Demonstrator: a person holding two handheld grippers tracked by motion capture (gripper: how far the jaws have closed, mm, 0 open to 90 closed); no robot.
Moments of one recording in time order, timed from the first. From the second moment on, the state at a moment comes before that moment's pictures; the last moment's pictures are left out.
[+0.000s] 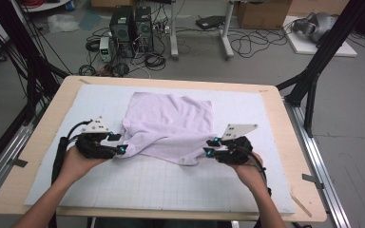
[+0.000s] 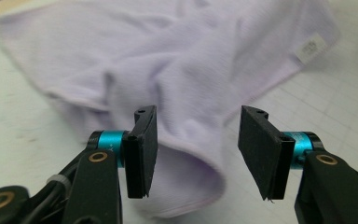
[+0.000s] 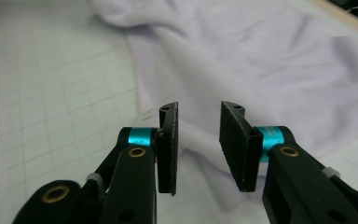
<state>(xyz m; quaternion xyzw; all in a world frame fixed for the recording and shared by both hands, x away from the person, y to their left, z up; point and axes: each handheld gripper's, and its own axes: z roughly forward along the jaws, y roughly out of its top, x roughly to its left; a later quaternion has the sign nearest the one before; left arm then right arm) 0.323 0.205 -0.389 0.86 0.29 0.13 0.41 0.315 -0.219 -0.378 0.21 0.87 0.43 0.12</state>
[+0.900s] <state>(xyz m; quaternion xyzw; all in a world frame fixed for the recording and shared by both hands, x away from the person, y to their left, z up) 0.288 0.228 -0.372 0.83 0.30 0.11 0.45 0.269 -0.231 -0.381 0.15 0.89 0.42 0.04</state>
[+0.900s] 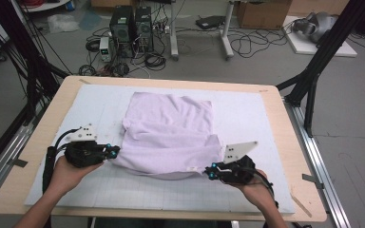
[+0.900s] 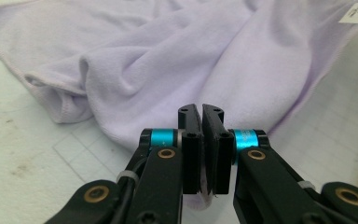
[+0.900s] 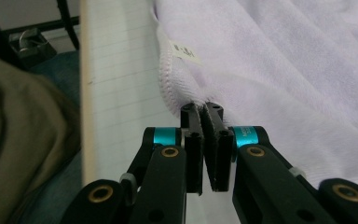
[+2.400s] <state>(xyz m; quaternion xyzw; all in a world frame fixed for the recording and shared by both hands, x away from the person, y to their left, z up) 0.206 0.235 -0.380 0.87 0.22 0.09 0.44 0.219 -0.221 -0.391 0.11 0.88 0.46 -0.01</state>
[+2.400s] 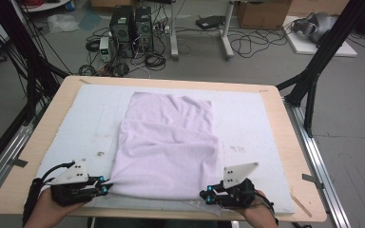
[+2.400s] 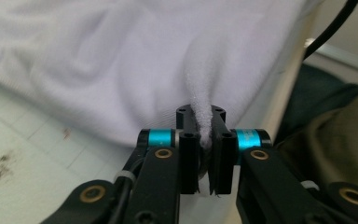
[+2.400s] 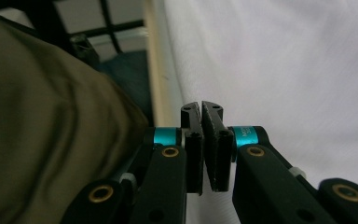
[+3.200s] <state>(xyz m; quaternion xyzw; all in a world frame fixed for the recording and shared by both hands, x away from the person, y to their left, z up) 0.232 0.215 -0.430 0.89 0.22 0.07 0.40 0.257 -0.210 -0.437 0.15 0.90 0.41 -0.01</state>
